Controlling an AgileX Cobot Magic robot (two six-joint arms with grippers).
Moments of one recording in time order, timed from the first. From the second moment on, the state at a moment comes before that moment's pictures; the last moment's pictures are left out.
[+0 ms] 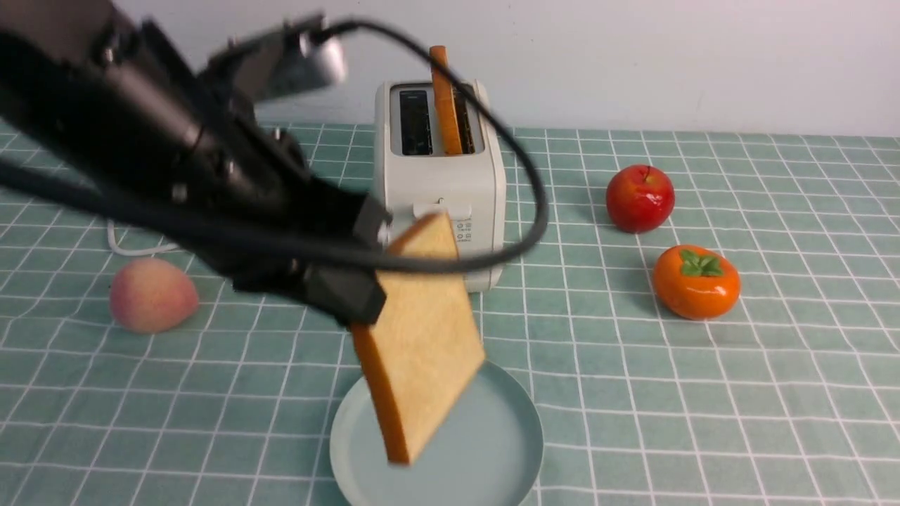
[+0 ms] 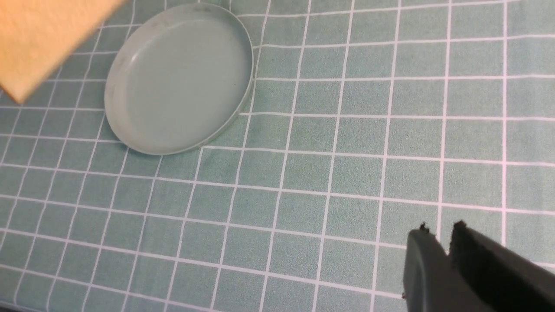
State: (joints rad) right arm -0.02 0.45 -0.75 0.40 1.22 -0.08; left arm -0.39 1.38 -1.26 -0.52 1.13 0.09
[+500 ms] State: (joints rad) right arm -0.02 0.45 -0.75 0.40 1.18 -0.08; left arm -0.39 1.55 -0.99 -0.87 0.73 0.37
